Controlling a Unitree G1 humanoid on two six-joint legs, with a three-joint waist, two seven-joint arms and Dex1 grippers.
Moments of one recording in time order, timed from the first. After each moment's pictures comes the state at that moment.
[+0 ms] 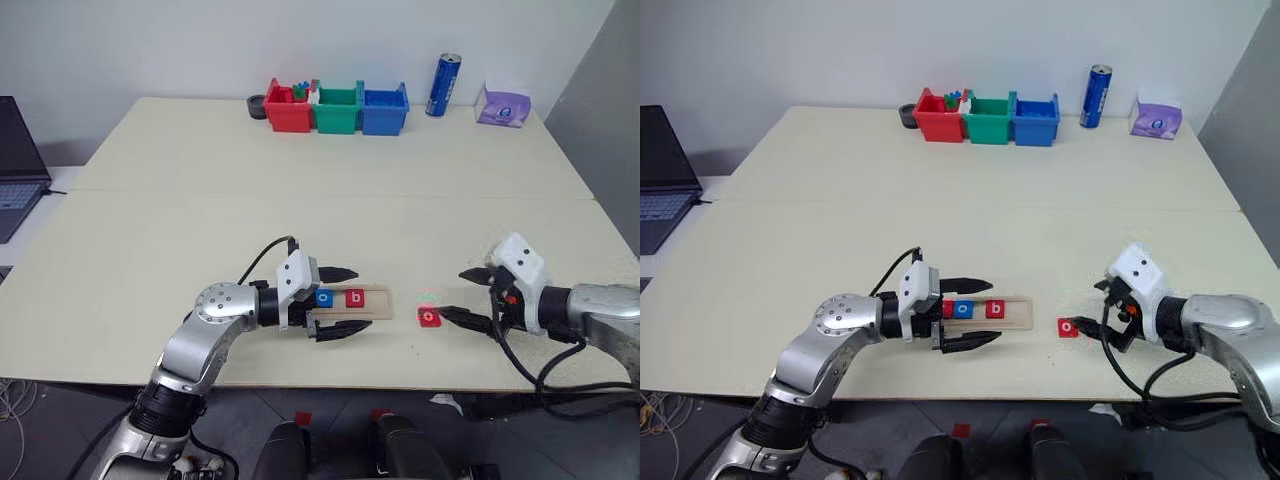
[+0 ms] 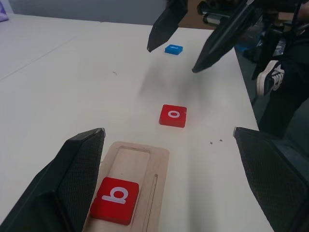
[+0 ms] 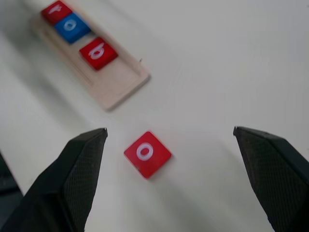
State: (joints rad) left arm -0.32 0.48 -0.20 -0.19 -0.35 0.30 -1.07; right arm -0.15 -0.92 -0.07 -0.50 0.40 0.79 0.90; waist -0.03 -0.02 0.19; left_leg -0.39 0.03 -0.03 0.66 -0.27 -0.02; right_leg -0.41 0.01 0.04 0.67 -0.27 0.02
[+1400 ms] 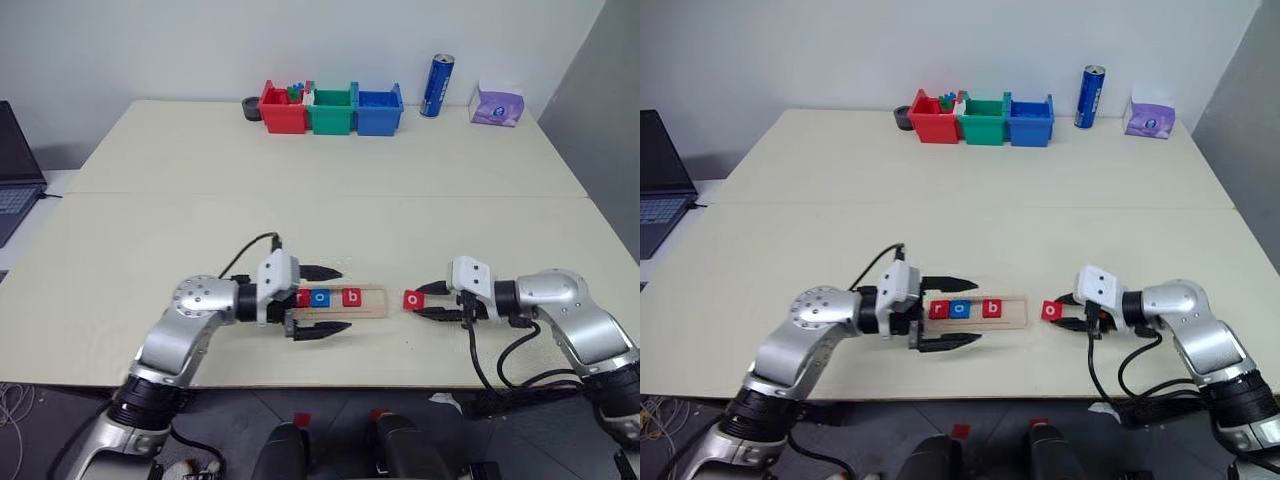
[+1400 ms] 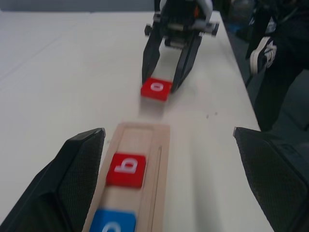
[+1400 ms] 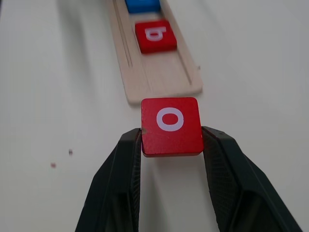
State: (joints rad) left arm -0.31 0.64 -0.10 -0.13 -0.38 0.23 -1.20; right arm -0.41 -0.74 0.22 -0.08 0.19 0.30 1.16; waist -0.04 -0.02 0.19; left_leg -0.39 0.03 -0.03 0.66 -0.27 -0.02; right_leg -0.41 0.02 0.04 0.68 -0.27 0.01
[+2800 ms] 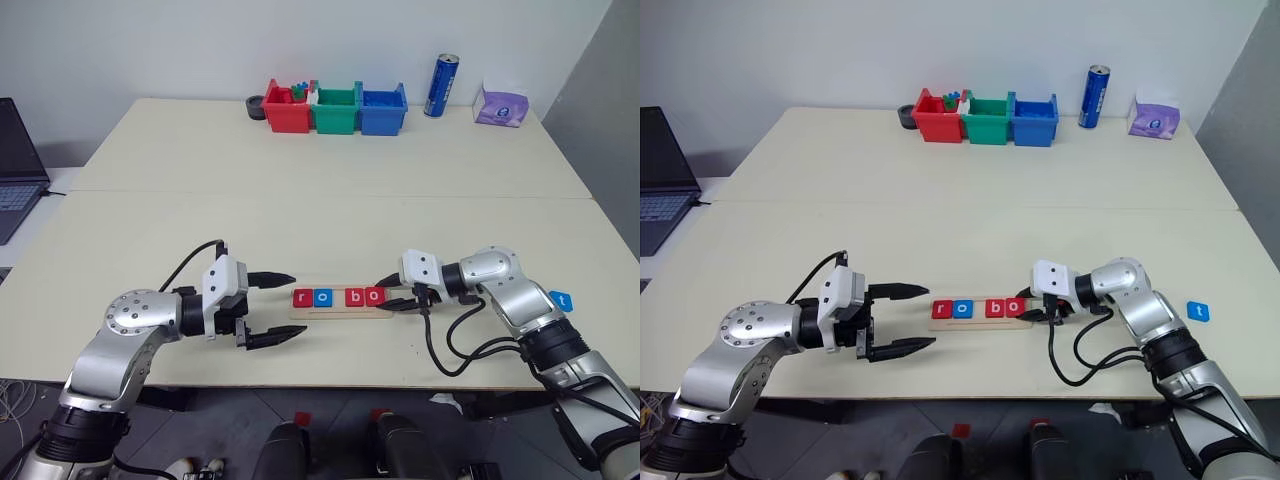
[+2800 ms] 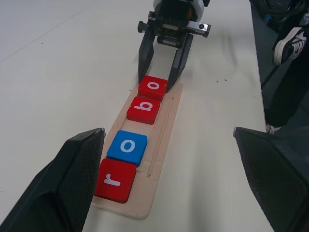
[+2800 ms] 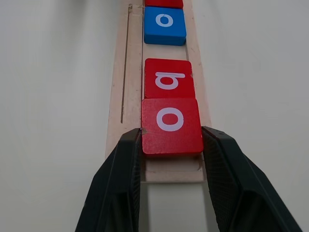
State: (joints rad) left arm -0.16 0.74 0.02 -0.23 -0.45 0.28 -1.16; right arm -0.63 -0.56 0.36 0.28 0.04 0.05 1.25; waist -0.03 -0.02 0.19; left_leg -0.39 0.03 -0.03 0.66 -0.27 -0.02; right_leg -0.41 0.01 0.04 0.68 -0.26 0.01
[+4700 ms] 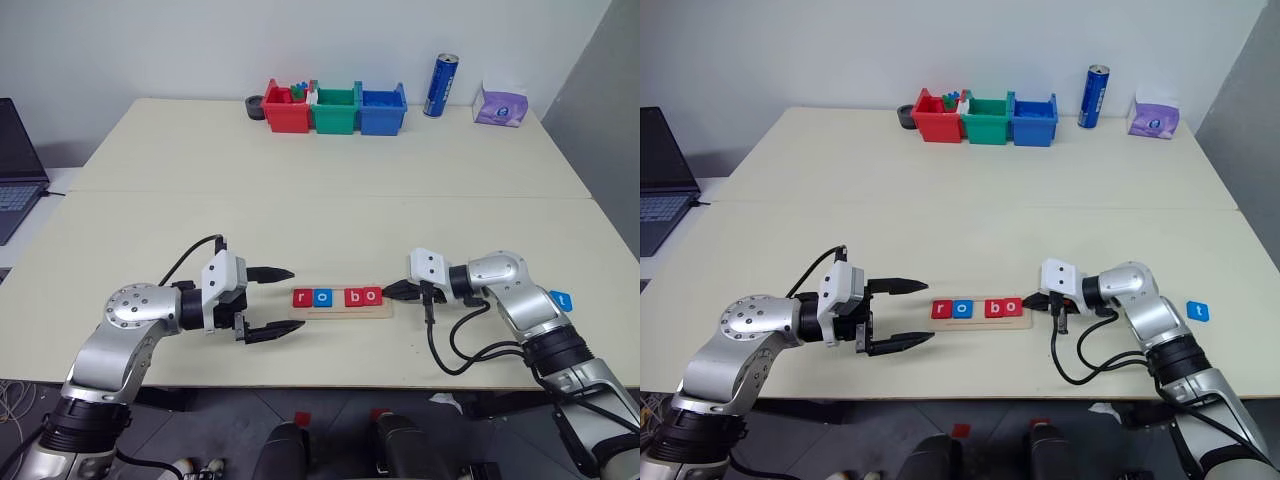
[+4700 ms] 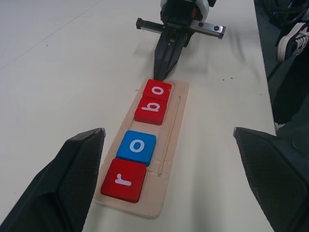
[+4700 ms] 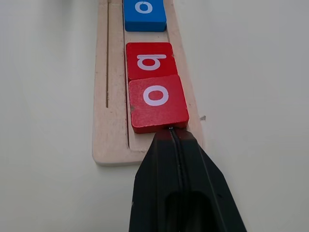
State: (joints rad) left arm -0.19 0.74 0.02 -0.18 -0.44 0.25 -1.19; right arm -0.58 -0.54 0.30 0.28 0.02 0.07 1.22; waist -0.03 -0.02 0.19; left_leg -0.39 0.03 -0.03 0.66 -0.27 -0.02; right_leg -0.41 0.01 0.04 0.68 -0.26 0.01
